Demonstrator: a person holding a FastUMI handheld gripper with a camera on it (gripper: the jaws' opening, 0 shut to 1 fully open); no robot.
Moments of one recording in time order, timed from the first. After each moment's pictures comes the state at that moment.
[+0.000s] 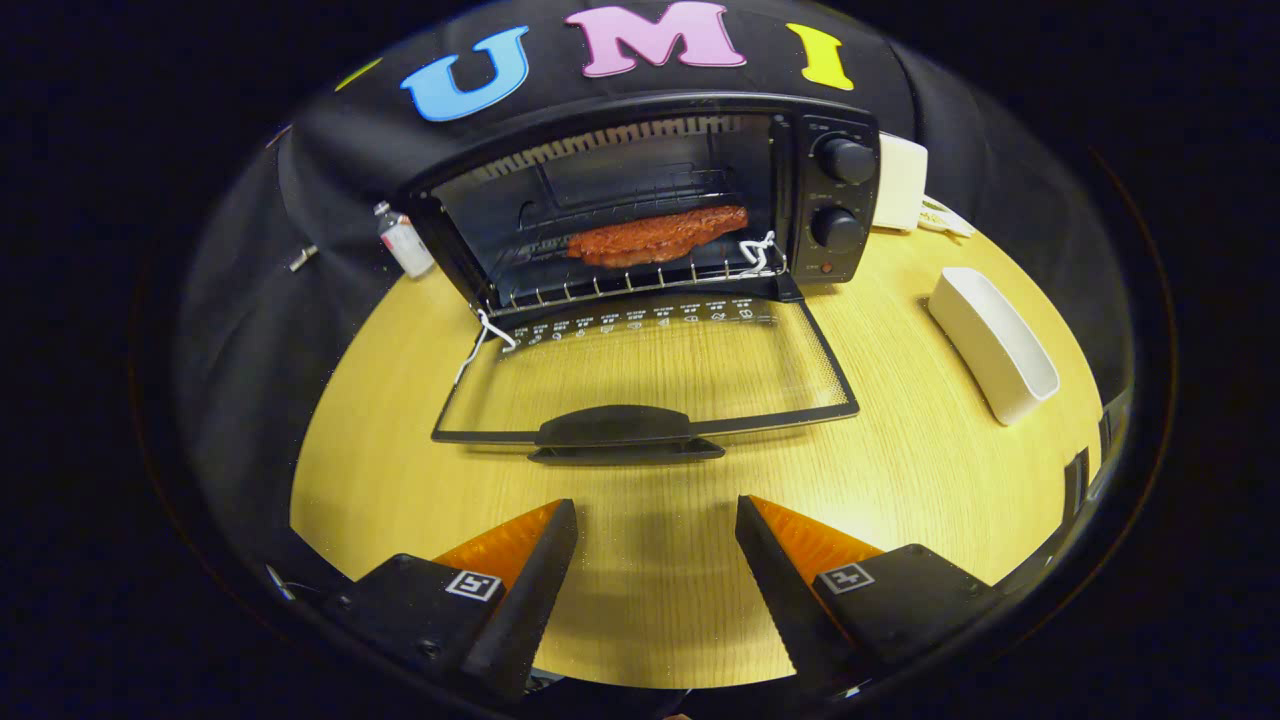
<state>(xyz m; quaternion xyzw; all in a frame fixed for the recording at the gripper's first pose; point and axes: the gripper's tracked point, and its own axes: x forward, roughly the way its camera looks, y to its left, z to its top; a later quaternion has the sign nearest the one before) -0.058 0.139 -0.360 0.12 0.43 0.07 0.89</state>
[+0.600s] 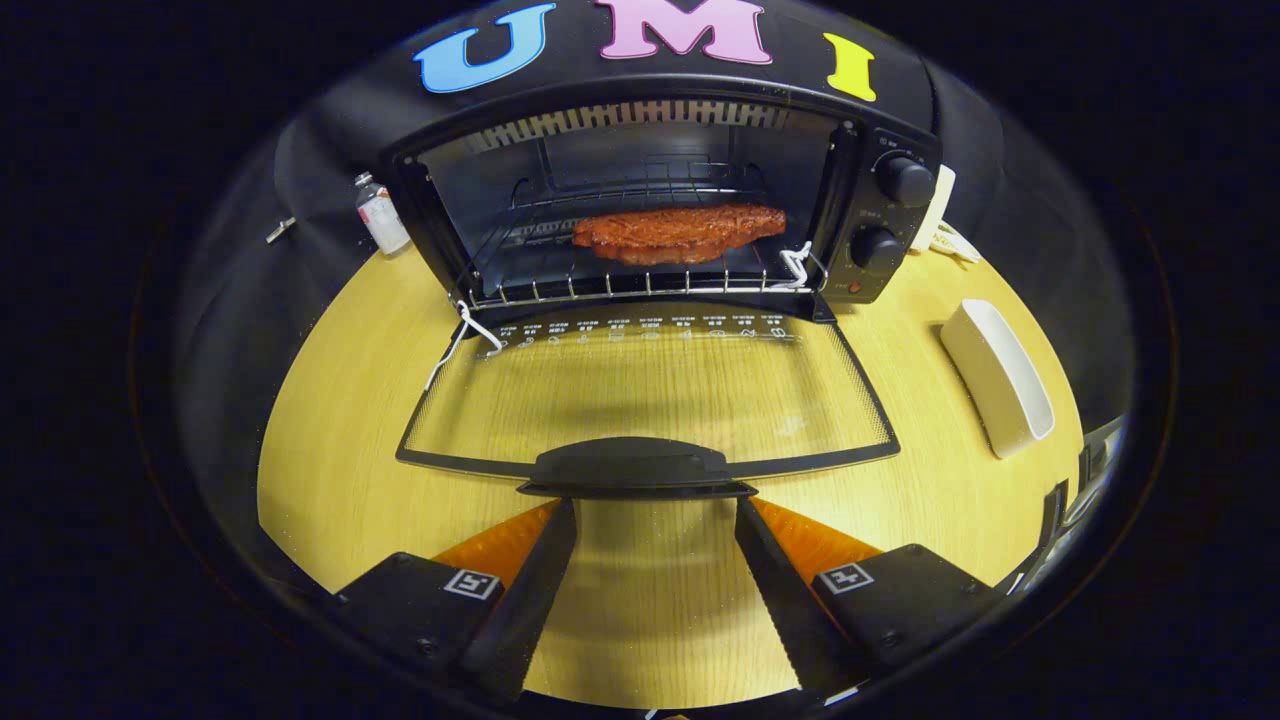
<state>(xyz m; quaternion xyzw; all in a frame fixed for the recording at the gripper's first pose) -0.037 0.144 -0.358 0.09 0.45 0.04 0.89</state>
